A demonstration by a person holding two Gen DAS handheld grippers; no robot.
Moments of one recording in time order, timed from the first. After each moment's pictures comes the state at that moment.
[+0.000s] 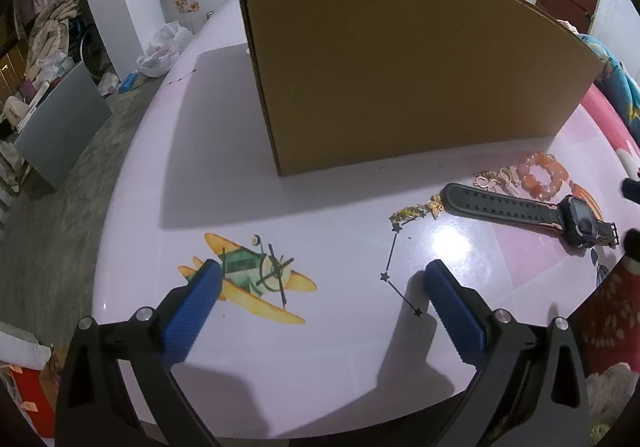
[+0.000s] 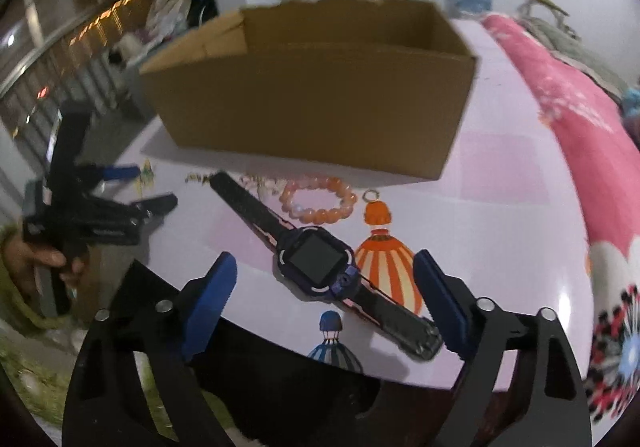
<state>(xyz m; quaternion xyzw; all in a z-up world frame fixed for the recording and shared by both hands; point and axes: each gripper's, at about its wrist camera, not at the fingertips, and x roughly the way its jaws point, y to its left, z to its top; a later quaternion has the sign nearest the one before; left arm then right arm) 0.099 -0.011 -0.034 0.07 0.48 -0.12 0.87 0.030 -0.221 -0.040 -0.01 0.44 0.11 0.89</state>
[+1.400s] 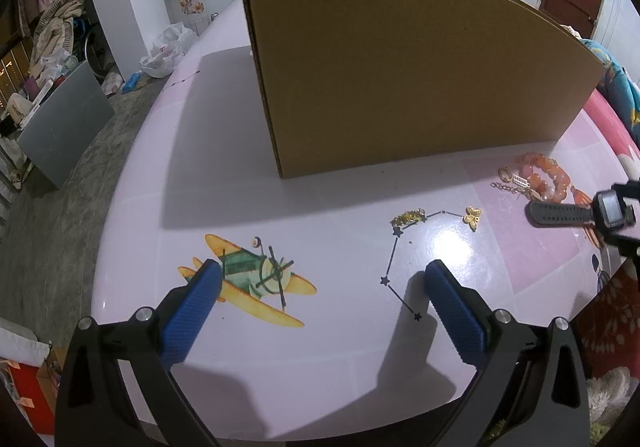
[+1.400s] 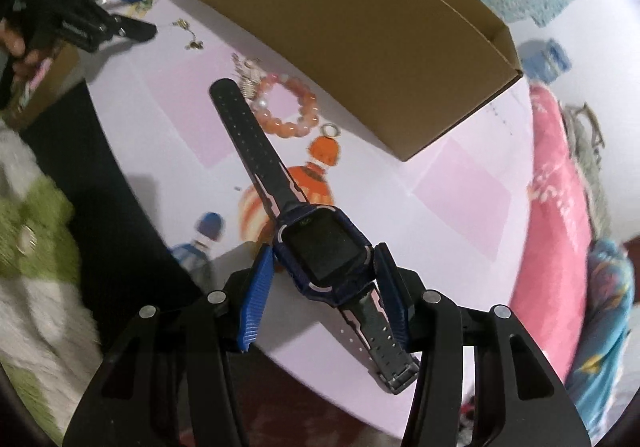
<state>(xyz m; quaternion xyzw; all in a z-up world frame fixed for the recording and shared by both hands) 0.095 -0.009 -0.033 0.07 0.47 -0.12 0.87 0.023 -0.230 -0.067 -0.31 0.47 0.14 0.81</state>
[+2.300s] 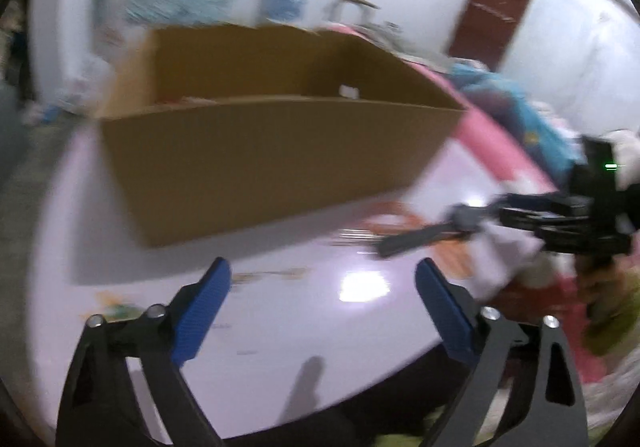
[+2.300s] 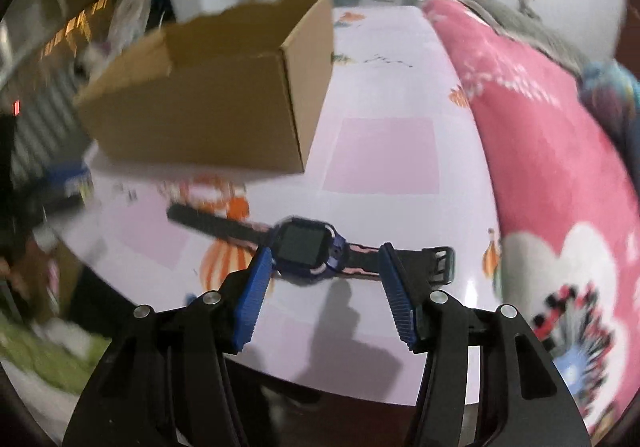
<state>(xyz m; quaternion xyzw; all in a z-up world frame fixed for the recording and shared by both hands) 0.080 -0.055 0.014 -0.02 0.42 -0.32 0.85 0.017 -0.320 -0.034 0.03 0.44 0.04 0.90</state>
